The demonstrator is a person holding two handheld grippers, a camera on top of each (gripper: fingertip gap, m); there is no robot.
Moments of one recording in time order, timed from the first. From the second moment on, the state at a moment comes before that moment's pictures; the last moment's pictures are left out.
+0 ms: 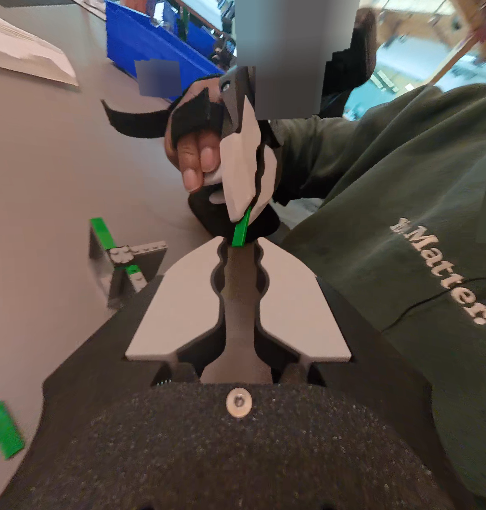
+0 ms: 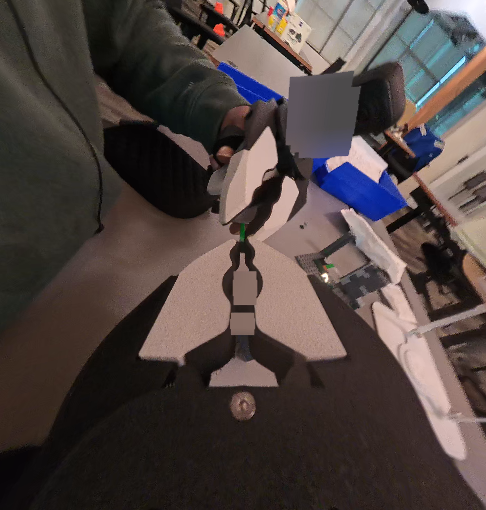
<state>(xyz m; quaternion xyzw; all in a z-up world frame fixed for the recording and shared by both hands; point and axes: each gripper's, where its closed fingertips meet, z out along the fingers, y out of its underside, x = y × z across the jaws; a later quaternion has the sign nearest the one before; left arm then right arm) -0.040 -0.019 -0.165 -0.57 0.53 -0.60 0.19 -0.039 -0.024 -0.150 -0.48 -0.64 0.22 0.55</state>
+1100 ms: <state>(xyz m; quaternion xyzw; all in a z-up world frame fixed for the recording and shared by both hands) -0.052 0.030 -0.204 -0.65 0.62 -0.23 0.37 -0.048 0.013 -0.190 -0.64 -0.67 0.21 0.32</state>
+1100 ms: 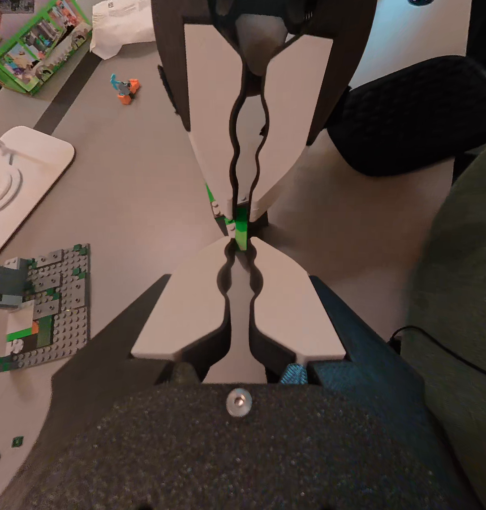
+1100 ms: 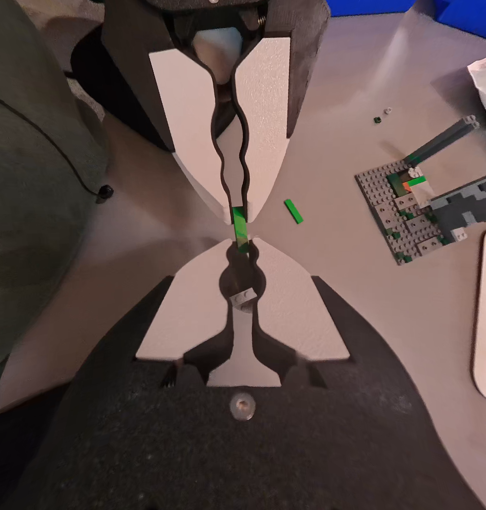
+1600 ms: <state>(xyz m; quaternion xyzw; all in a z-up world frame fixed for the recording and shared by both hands) -0.054 0.036 -0.215 -0.68 0.57 -0.27 0.36 -0.034 0.030 -0.199 -0.54 -0.75 0.23 0.29</state>
